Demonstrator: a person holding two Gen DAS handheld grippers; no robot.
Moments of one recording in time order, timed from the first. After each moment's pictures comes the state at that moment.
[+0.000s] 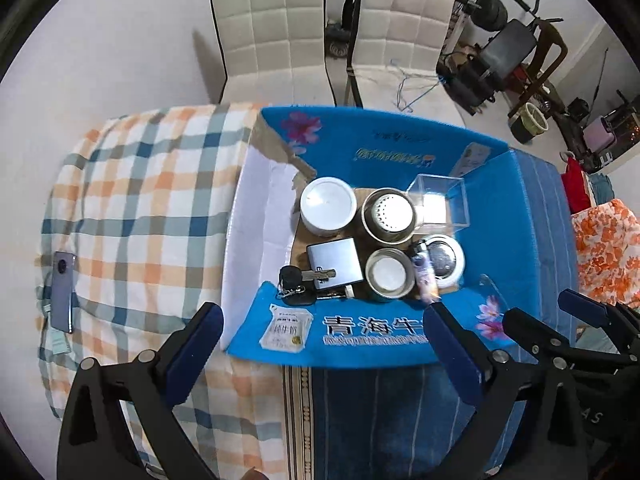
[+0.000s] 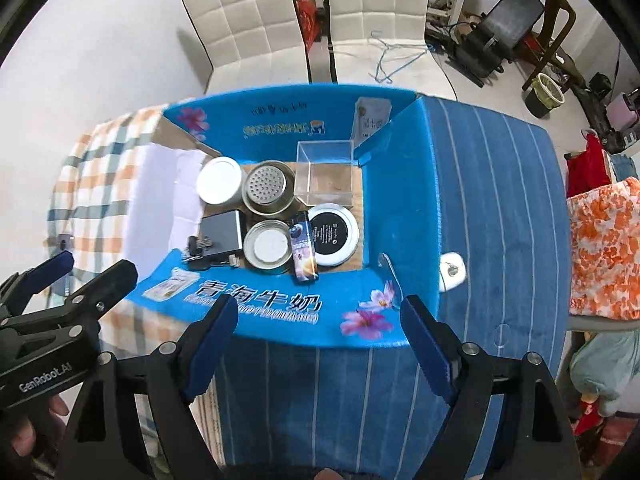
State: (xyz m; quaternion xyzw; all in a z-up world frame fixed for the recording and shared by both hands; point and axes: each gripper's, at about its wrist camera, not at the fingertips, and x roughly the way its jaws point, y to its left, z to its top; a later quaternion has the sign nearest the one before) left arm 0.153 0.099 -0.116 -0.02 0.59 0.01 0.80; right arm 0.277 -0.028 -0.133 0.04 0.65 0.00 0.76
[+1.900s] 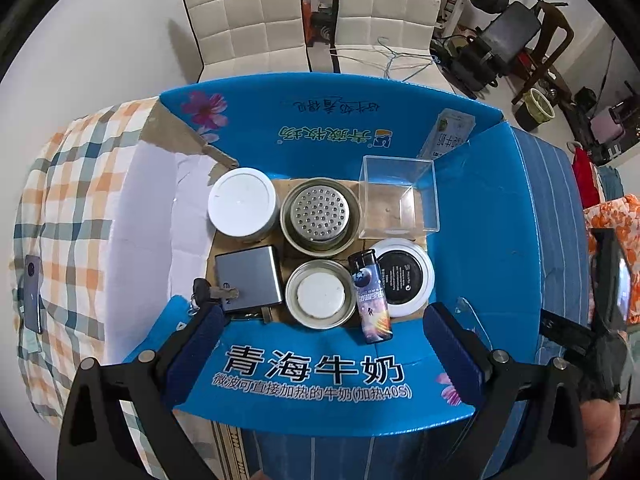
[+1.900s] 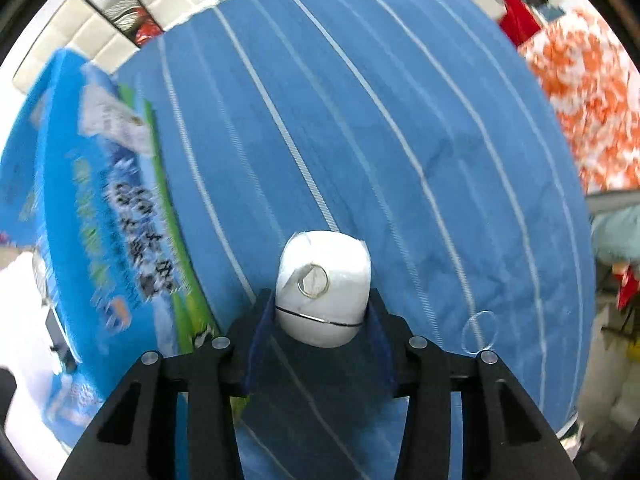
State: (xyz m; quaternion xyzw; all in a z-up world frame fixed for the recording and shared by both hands) left arm 0.194 0.016 -0.184 -0.02 0.62 0.02 0.79; right arm 0.292 -0.182 -0.303 0.17 0.69 -0.17 0.69
